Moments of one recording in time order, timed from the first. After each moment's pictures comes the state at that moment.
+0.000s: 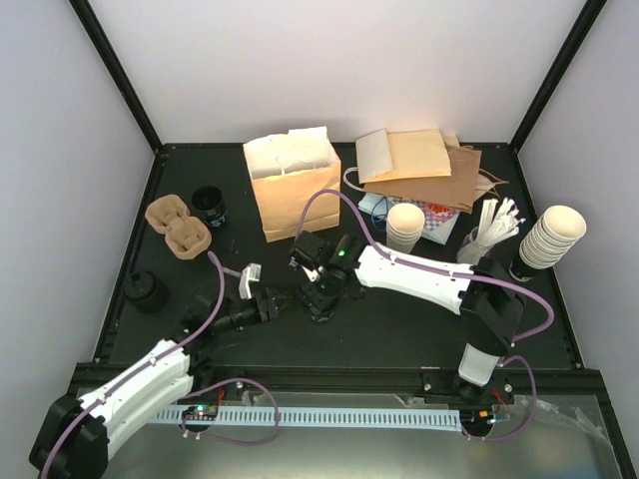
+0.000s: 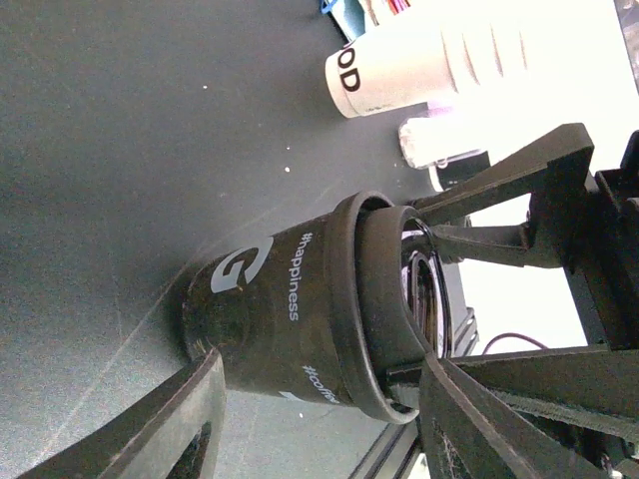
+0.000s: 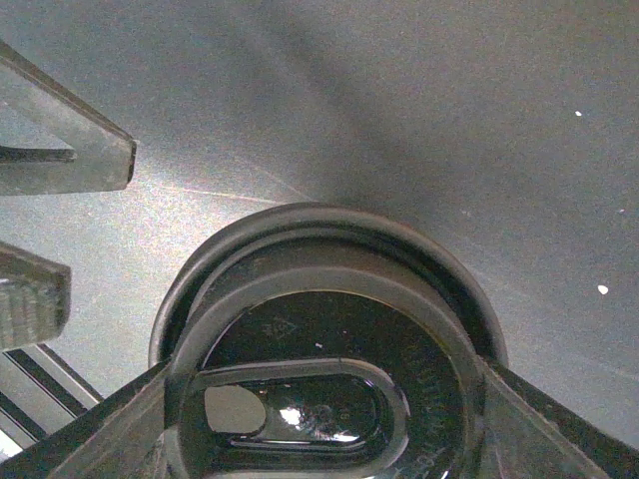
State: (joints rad) left arm -0.52 0.65 0.09 0.14 0.51 -0.97; right arm 1.06 1.75 1.38 -0.92 0.00 0.29
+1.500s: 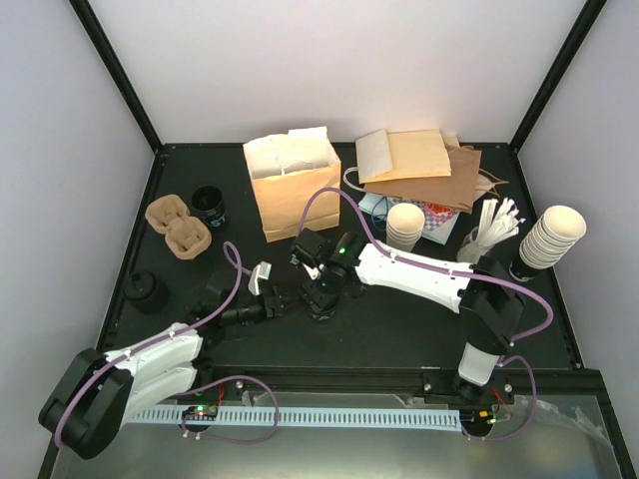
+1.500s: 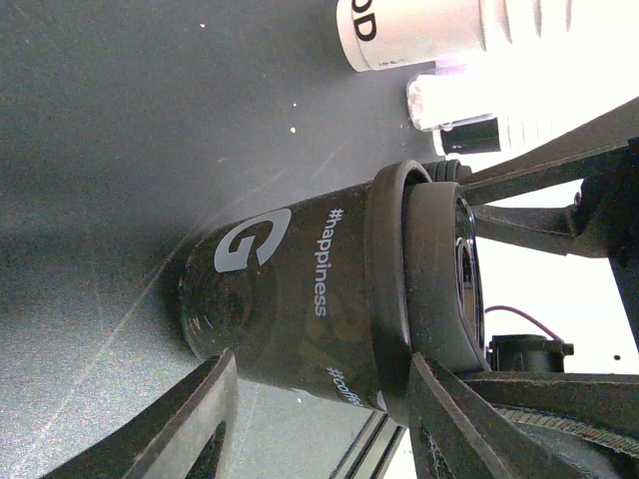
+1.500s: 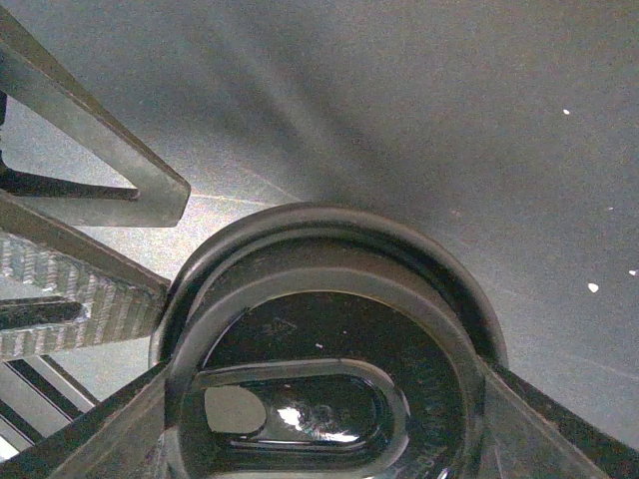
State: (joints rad) left arm -0.50 0.96 0.11 0.37 0.64 -0.97; right arm 1.05 1.76 1.39 -0.93 -0.01 0.29
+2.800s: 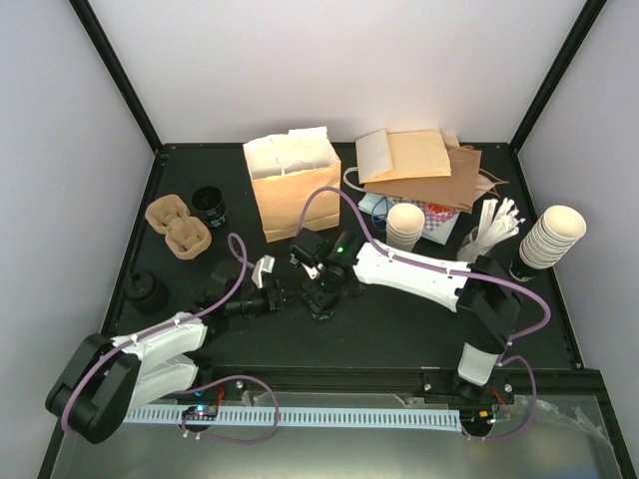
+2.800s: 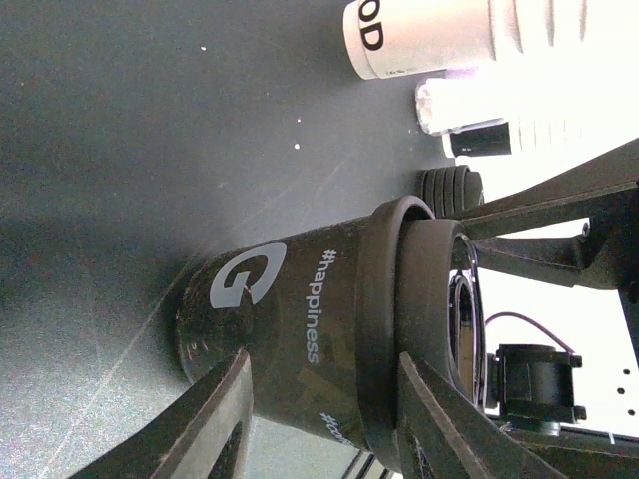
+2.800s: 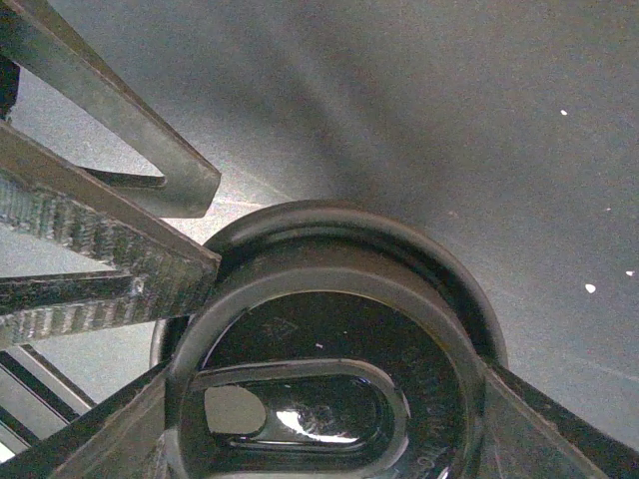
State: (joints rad) left arm -0.48 1.06 0.19 0.30 0.64 -0.93; right arm 1.05 1.77 1.39 -0.94 0.00 0.29
